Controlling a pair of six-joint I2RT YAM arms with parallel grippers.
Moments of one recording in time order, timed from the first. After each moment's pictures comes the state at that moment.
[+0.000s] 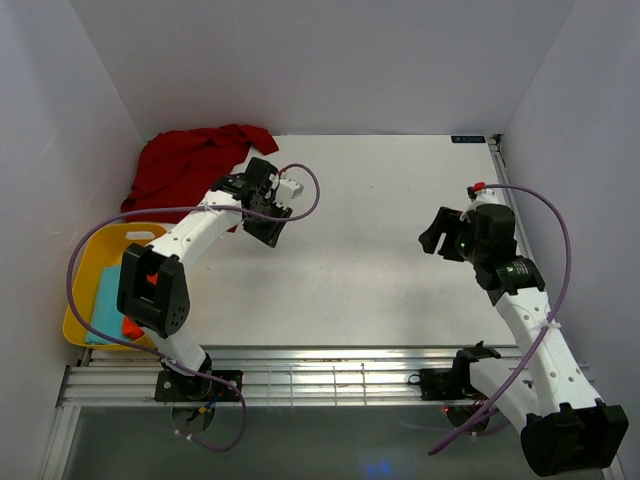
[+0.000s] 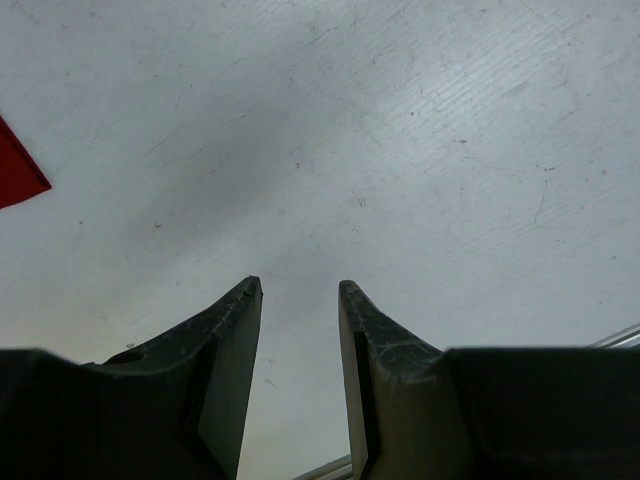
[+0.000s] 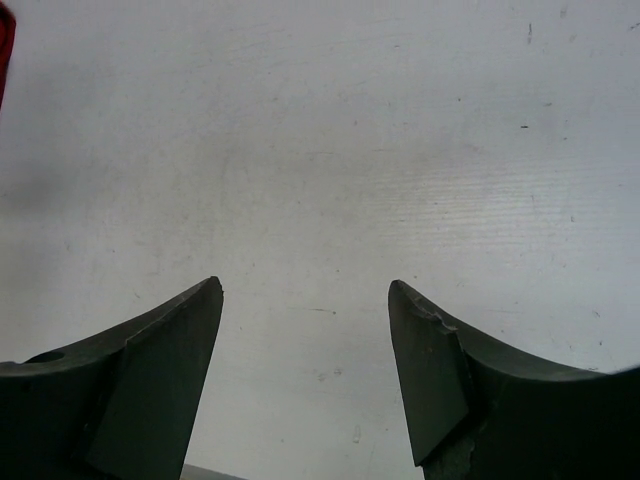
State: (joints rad) left arm -0.43 1.70 1.41 -0.89 0.09 0.21; right arm 0.16 0.88 0.80 -0.50 -0.13 0.33
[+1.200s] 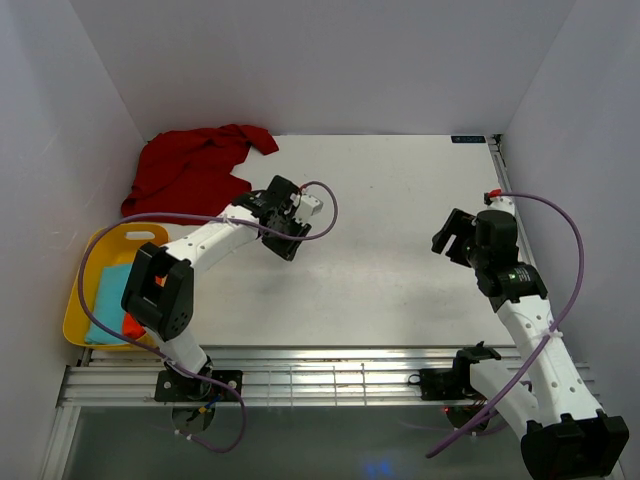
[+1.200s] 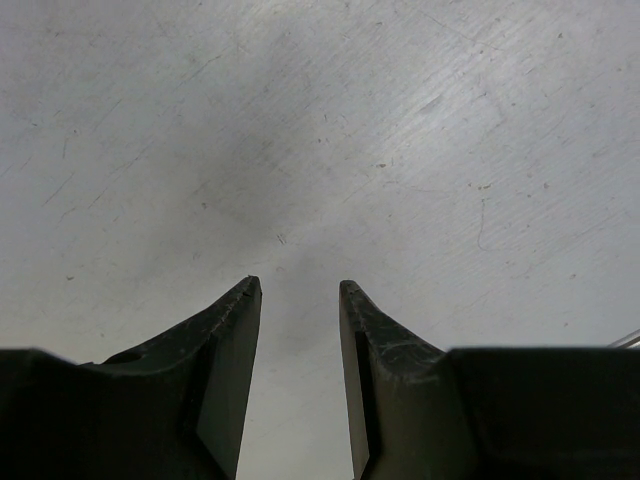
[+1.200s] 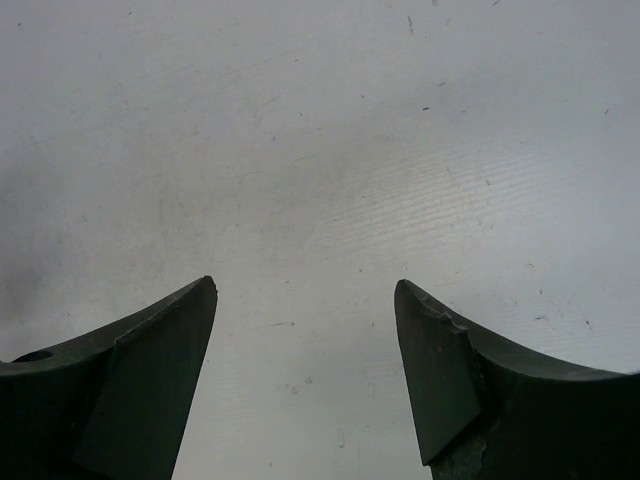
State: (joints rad) left arm -0.56 1.70 1.28 -0.73 0.08 0.14; right arm 0.16 0.83 0.78 -0.54 0.09 0.43
